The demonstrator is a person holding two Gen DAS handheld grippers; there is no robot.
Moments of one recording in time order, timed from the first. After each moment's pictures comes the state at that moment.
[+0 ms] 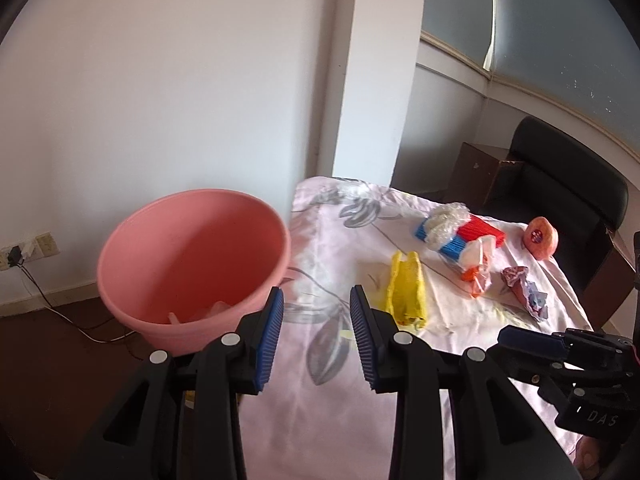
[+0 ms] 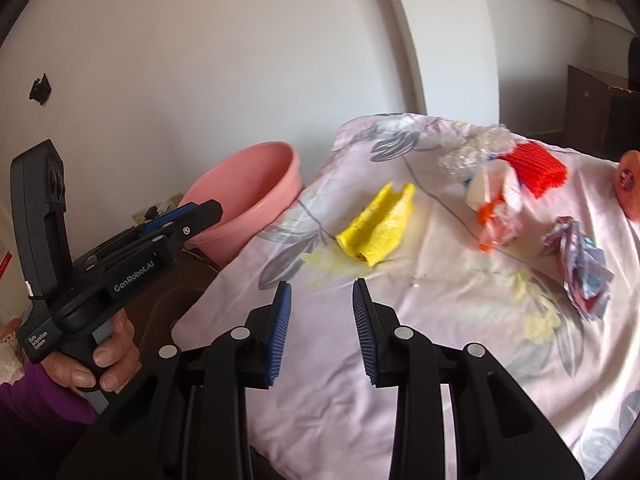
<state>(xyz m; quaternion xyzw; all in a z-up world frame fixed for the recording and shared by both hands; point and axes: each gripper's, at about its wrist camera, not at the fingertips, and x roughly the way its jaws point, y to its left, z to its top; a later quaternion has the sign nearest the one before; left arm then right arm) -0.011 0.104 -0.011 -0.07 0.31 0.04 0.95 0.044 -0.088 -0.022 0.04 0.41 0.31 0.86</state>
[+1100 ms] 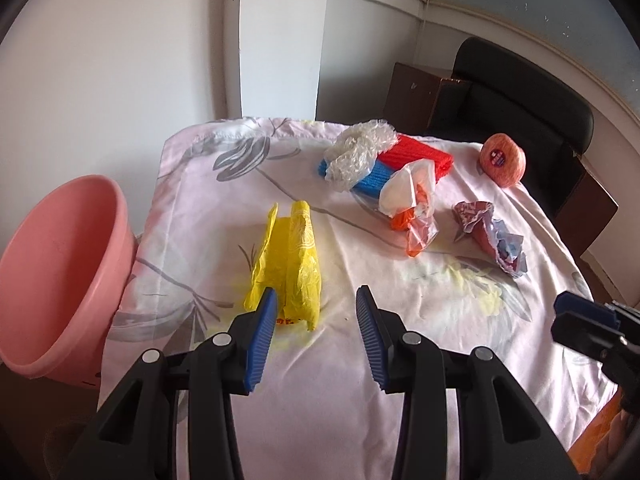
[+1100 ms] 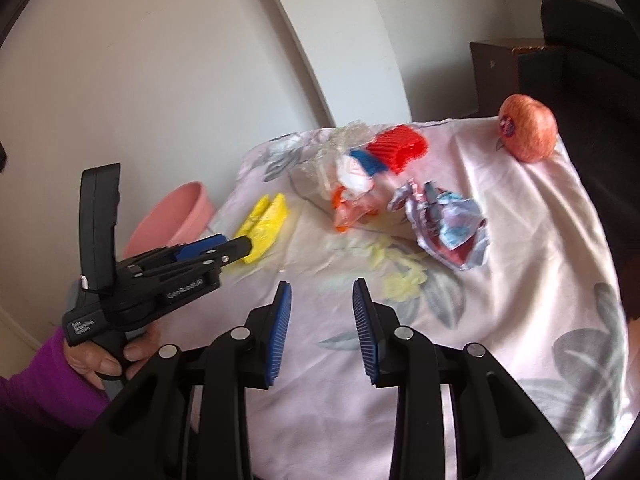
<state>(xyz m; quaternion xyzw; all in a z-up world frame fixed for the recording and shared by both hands) 0.075 0.016 -0.060 -0.01 0.41 -0.08 0.91 0.030 -0.192 -0.036 0.10 0.40 0.19 0.89</state>
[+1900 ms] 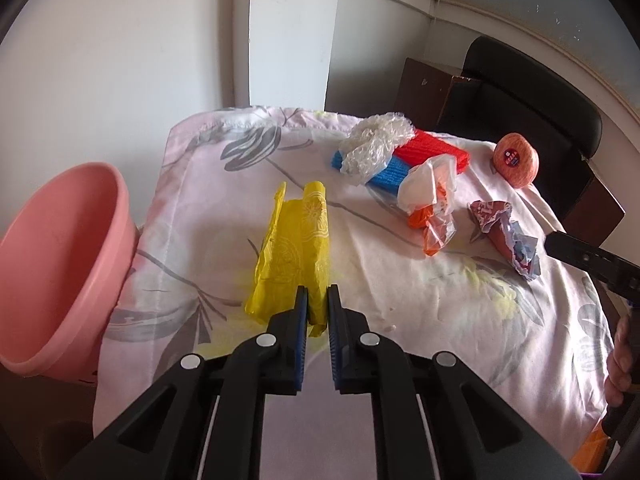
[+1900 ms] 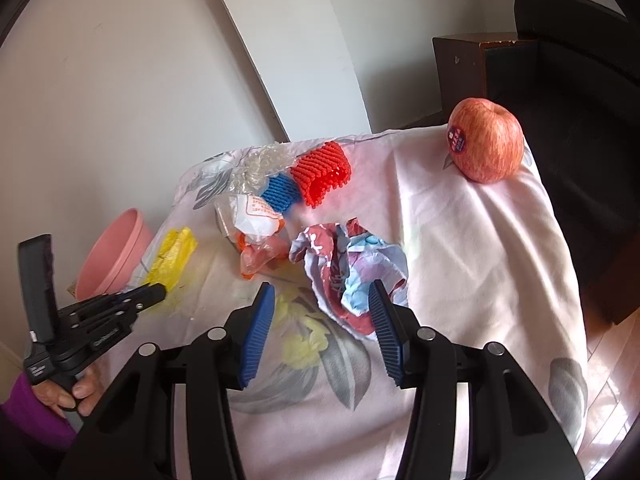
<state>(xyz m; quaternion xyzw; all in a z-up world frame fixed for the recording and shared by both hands) 0.080 0.024 -0.067 -0.02 0.42 -0.07 0.91 0.092 -0.240 -0.050 0.10 0.41 0.14 0.90</state>
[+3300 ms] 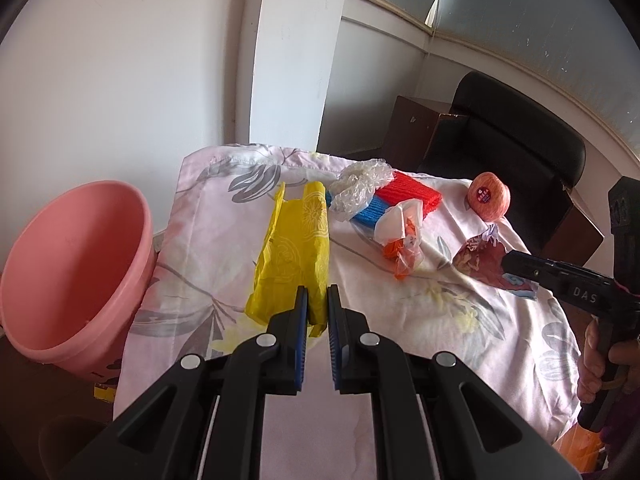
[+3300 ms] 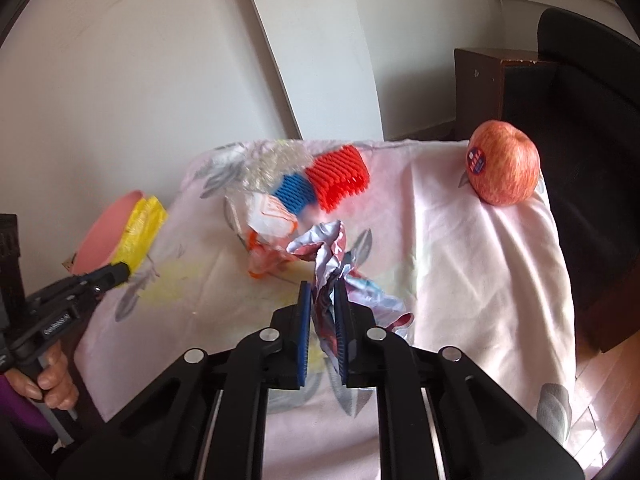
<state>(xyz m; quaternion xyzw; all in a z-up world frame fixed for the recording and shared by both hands) 0.046 0.029 -0.033 -0.05 0.37 -0.08 0.93 0.091 -0.231 -0.039 0.06 0.40 0.17 0.90</state>
